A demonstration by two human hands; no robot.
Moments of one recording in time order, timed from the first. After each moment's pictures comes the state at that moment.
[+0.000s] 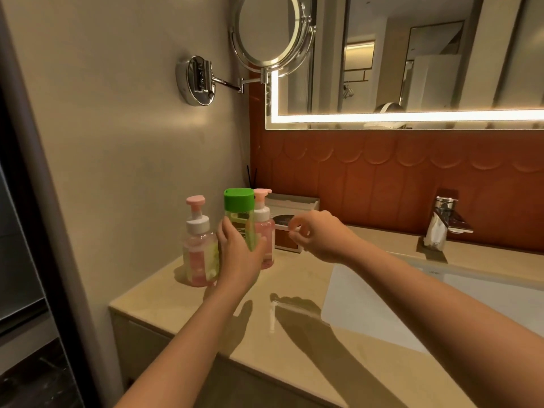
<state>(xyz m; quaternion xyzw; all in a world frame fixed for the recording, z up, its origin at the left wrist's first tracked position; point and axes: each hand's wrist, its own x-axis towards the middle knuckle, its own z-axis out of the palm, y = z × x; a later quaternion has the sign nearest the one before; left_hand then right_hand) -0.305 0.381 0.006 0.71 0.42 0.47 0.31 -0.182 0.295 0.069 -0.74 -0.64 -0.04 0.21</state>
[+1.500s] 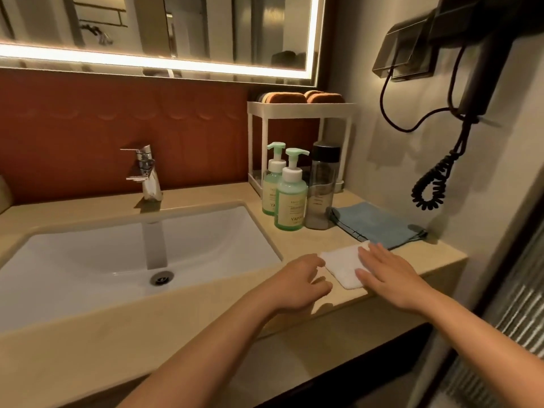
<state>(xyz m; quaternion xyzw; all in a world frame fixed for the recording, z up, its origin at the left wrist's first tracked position) -0.022 -0.061 -0.042 0.94 -0.13 -0.03 0.31 0.045 -0.260 -0.062 -0.98 -0.17 0.03 0.01</state>
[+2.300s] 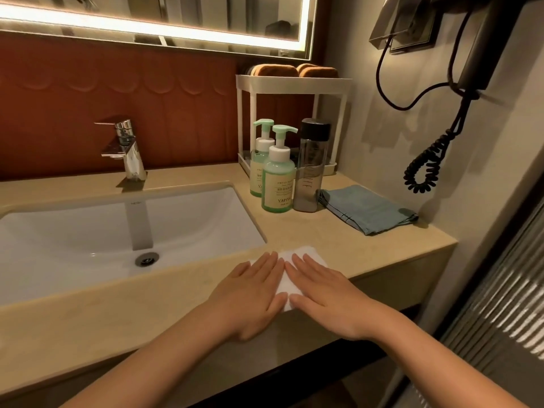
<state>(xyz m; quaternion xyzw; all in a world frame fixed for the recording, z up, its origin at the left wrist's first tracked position) -0.058 -0.042 -0.066 0.99 -0.13 -0.08 0.01 -0.018 -0.208 -0.061 -0.92 -0.36 0.12 0.03</state>
